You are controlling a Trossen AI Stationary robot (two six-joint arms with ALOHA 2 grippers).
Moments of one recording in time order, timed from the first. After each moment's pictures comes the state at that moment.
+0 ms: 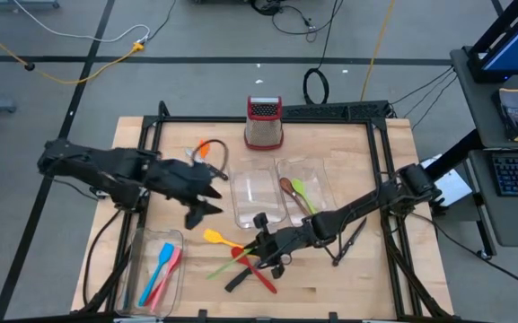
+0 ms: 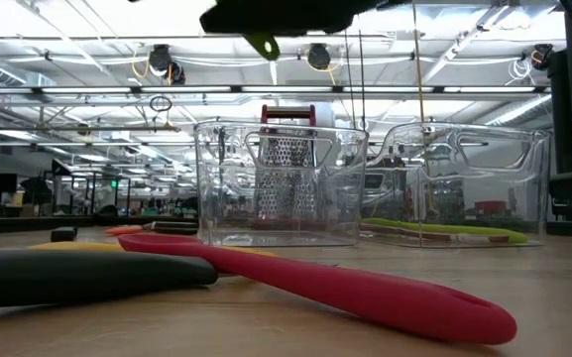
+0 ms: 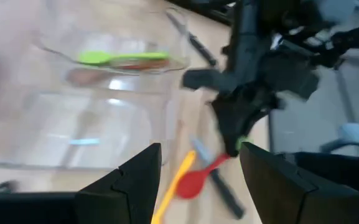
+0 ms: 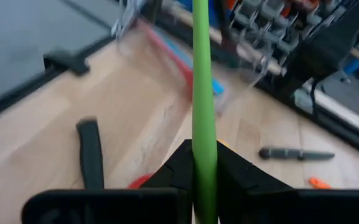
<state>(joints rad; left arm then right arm) -0.22 1.19 1.30 -0.78 -0.04 -0.49 0.39 1.84 1.19 0.24 0.19 -0.32</state>
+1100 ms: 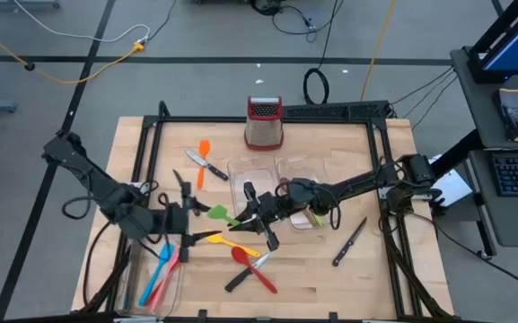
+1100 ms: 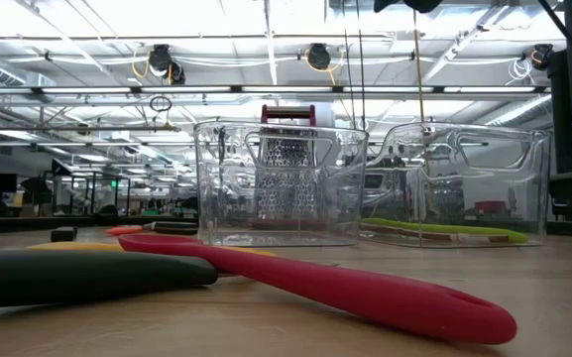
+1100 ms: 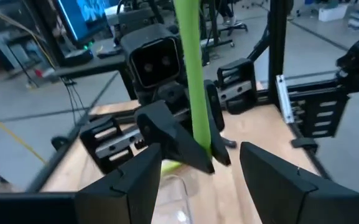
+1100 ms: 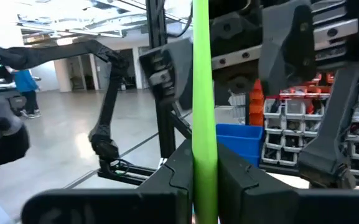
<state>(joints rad) -0.65 1.16 1.07 -0.17 -0.69 0.00 0.17 1.80 1.19 0.79 -0.25 0.12</state>
